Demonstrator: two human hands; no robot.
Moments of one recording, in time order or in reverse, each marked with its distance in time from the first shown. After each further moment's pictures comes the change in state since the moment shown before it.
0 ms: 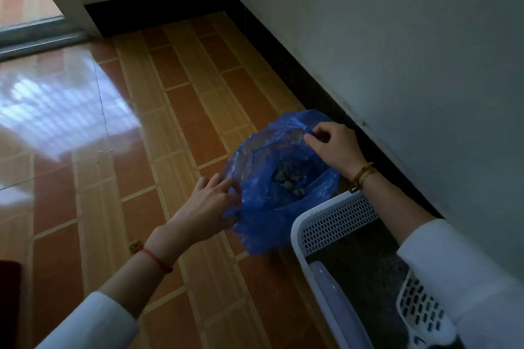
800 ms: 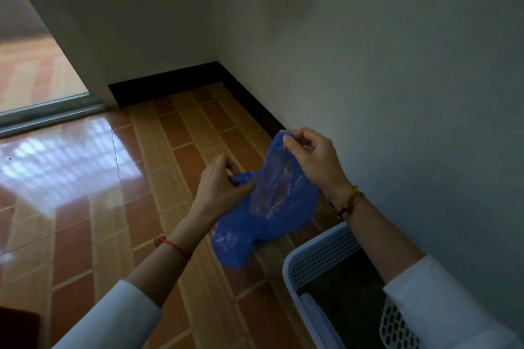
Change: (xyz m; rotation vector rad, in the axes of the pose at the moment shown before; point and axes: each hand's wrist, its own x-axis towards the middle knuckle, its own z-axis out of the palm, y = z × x) left_hand 0.028 0.046 -0.143 -0.618 0.569 -0.296; right_hand -0.022 -0.117 -0.081 0.546 0.128 -0.145
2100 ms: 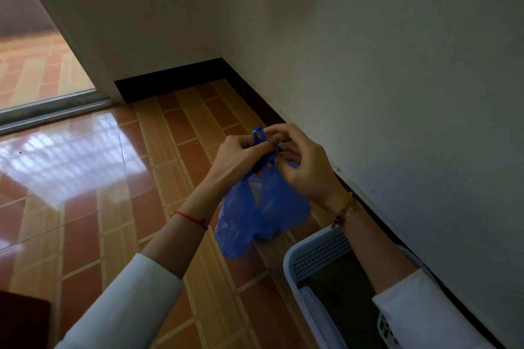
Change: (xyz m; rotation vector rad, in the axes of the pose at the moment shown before) left_hand 0.017 0.069 -0.020 -0.463 -0.215 -0.170; right_hand -0.027 -0.036 0.008 -0.077 -0.210 -0.252
